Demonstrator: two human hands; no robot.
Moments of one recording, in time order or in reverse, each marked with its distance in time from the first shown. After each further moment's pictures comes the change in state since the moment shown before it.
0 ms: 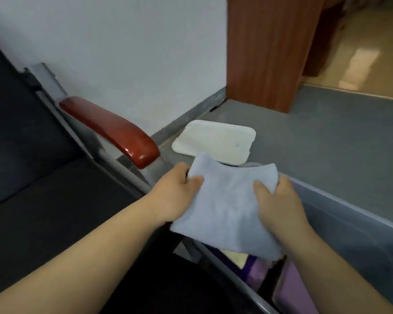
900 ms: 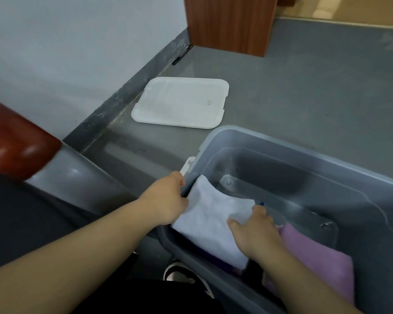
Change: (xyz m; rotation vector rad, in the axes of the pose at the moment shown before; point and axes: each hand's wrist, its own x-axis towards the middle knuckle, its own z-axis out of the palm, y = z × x) left_hand 0.118 -0.060 0.137 0.364 -0.412 -0.057; right_hand 0.052 0.160 0.043 -0.462 -0.212 0.489
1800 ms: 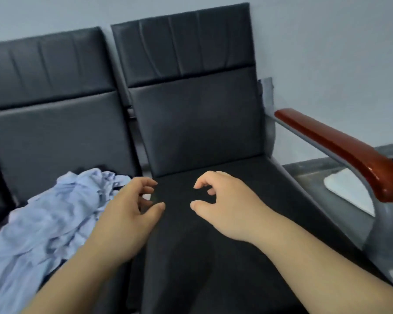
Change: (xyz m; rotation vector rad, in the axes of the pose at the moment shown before) left_hand -0.482 -0.262 -0.082 -0.455 1.156 -0.479; right_hand -0.395 -0.265 0.150 -0.294 -0.437 -1.533
